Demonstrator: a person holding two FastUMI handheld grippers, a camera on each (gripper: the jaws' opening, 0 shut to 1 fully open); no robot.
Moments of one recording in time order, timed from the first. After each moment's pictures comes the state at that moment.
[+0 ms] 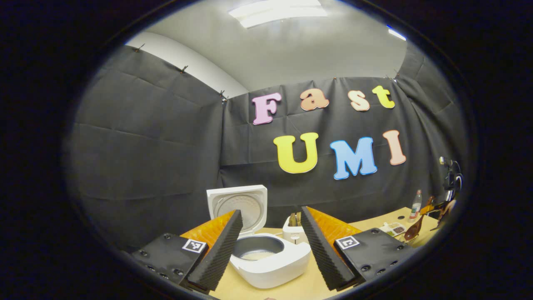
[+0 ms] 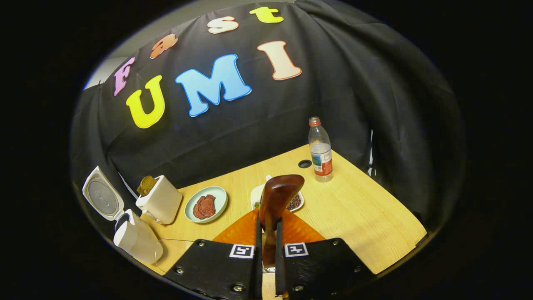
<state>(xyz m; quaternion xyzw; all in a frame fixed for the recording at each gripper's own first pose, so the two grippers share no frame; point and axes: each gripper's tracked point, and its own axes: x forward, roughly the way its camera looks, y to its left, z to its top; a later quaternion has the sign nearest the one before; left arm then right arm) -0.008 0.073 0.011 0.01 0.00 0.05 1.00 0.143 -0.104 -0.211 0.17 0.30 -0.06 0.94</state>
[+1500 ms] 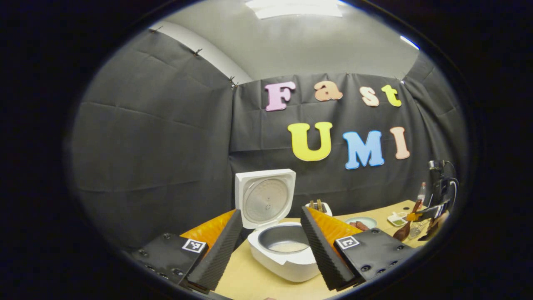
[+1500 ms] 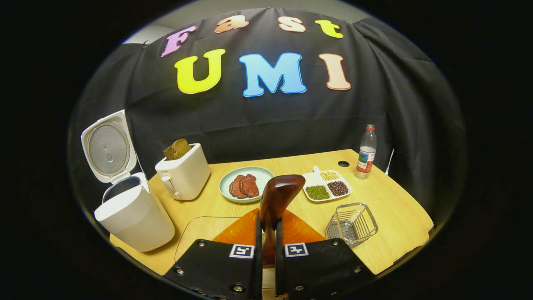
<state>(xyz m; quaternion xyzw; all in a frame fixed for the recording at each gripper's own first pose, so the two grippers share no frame) -0.007 0.225 -0.044 -0.01 0.04 0.04 1.00 0.109 0.088 -0.247 0.05 0.30 -0.01 0.95</state>
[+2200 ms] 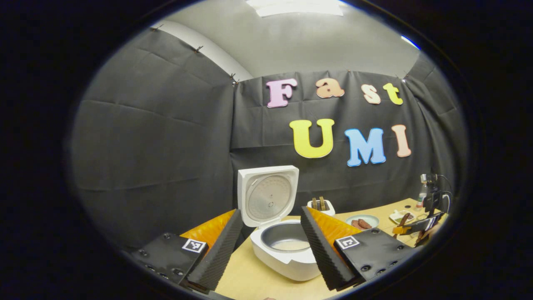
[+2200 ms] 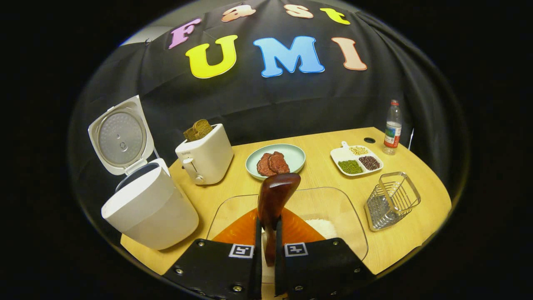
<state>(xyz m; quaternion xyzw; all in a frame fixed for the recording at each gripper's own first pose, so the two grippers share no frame) 0.001 0.228 -0.049 -0.01 0.04 0.03 1.00 0.089 0.162 -0.279 0.12 0.35 0.05 0.93</state>
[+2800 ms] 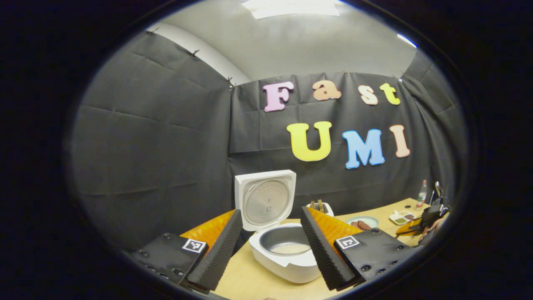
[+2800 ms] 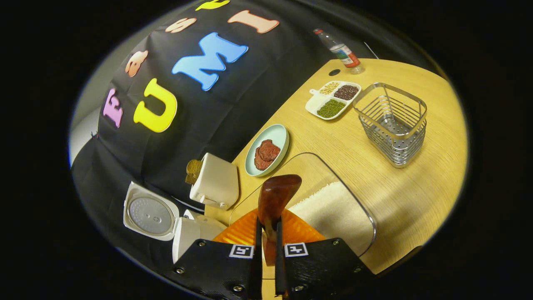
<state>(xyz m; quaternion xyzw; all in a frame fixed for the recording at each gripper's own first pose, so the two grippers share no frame) 0.005 0.221 -0.034 0.00 0.03 0.03 1.00 0.085 0.128 -0.287 0.43 0.36 -0.01 0.83</state>
